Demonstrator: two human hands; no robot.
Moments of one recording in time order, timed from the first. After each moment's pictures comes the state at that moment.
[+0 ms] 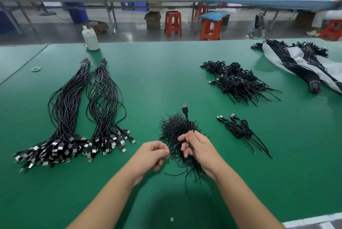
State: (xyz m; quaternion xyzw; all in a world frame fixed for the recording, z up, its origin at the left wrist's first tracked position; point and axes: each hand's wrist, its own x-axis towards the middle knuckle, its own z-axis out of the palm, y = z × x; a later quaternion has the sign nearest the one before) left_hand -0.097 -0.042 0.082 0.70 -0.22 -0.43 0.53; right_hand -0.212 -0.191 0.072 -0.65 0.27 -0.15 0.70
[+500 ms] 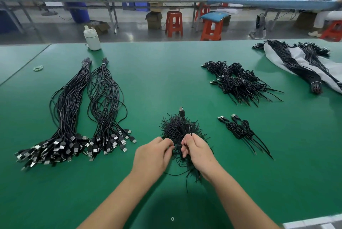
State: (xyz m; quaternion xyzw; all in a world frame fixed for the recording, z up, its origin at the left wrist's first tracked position) left_hand -0.112 -0.046 0.074 0.85 -0.46 0.06 0.26; right_hand -0.210 -0.176 0.074 -0.73 0.31 -0.16 0.59
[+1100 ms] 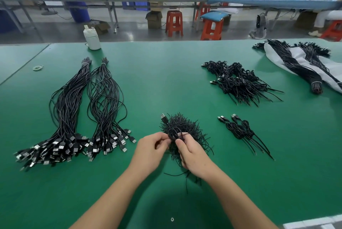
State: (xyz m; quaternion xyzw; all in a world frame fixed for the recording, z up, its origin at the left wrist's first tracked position) left_hand -0.102 -0.050 0.093 0.80 -0.34 -0.16 0.46; right_hand -0.210 -0.170 0.078 -0.80 0.23 -0.11 0.54
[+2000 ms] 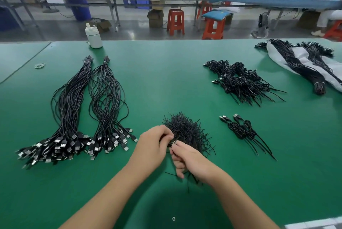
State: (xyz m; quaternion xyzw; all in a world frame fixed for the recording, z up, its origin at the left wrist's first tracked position) left_hand -0.102 -0.046 0.113 0.81 -0.43 -0.05 0.40; right_hand -0.210 -0.160 0.085 -0.69 0.18 0.01 0.70
